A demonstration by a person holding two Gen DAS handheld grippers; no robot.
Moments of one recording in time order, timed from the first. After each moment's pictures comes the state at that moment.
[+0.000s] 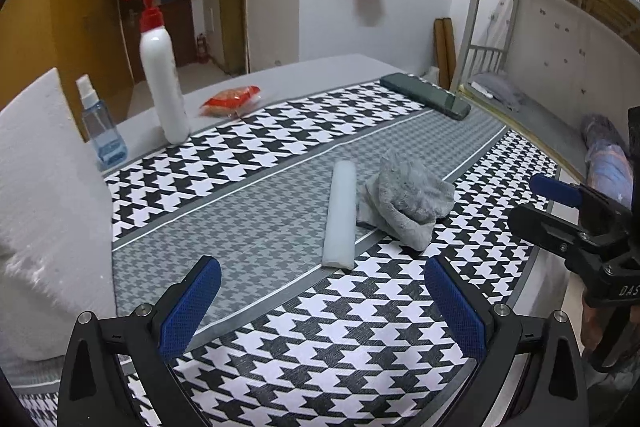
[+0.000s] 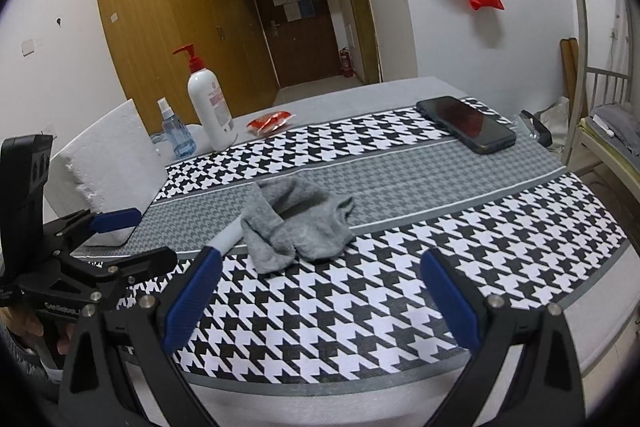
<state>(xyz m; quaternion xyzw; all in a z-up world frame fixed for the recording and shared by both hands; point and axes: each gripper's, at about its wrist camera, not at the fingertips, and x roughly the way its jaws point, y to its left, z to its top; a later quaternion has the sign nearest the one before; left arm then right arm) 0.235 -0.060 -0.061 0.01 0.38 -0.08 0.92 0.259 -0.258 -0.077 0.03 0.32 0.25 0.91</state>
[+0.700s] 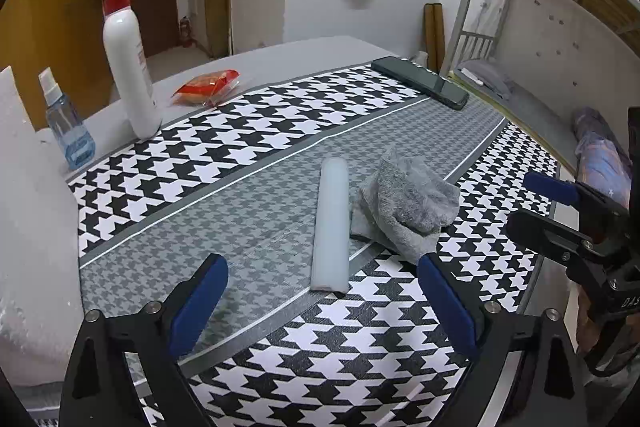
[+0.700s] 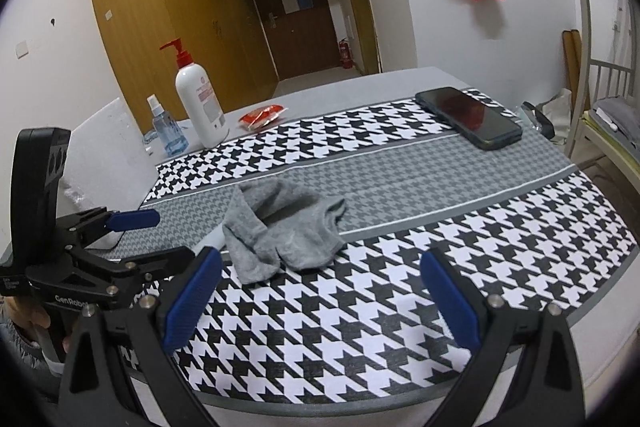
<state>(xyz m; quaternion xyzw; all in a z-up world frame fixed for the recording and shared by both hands) 0.268 -0.064 -0.074 0.01 0.41 -0.11 0.90 0.277 -0.256 -0.083 0.03 0.33 0.25 0.91</state>
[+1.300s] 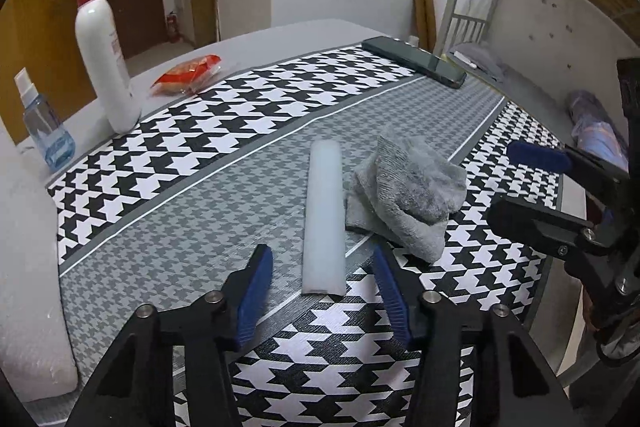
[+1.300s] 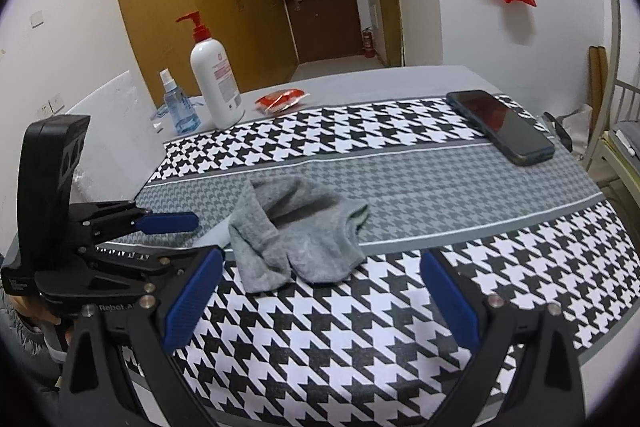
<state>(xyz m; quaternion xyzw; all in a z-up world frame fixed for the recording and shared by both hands) 0.281 -0.071 -0.091 0.03 0.43 -0.13 0.89 0.293 -0.237 -0.087 -0.01 0.35 0.29 0.89</state>
